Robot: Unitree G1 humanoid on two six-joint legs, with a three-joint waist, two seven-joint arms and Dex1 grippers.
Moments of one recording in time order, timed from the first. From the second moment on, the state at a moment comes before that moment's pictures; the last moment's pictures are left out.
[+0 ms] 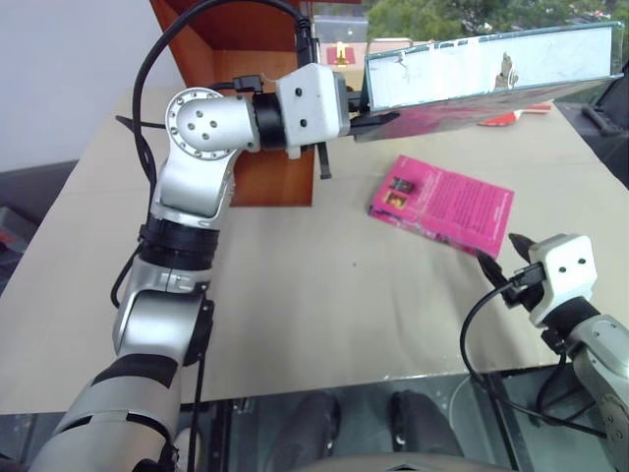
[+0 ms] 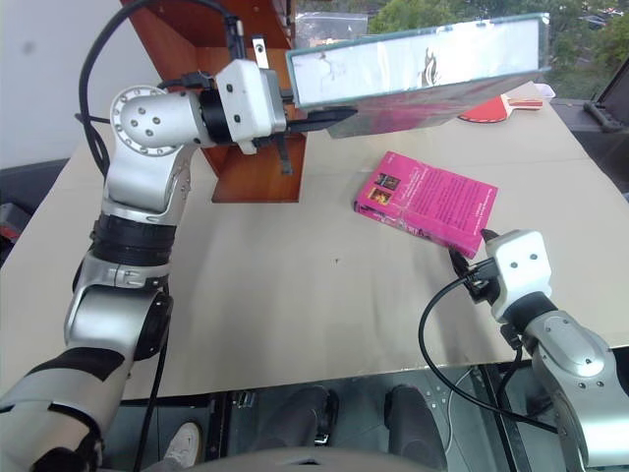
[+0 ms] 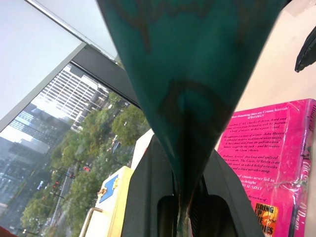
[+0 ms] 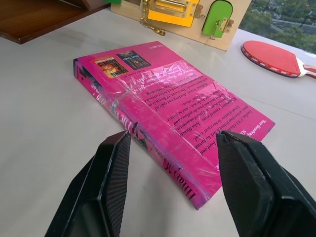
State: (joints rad) left arm -1.04 0.51 -0.14 0.14 -0.12 -0.16 -1.08; right arm 0.18 -0.50 -0.23 -0.81 0.30 0.63 0.30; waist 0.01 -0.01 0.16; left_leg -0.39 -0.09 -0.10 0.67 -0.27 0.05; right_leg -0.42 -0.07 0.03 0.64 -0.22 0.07
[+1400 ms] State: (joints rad) left arm -1.04 0.50 -0.16 0.17 -0.10 -0.18 -1.07; right arm 0.21 -0.48 -0.25 -0.83 0.30 0.65 0.29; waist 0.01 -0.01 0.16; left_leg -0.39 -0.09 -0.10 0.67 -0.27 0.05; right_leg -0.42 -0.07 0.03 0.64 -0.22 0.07
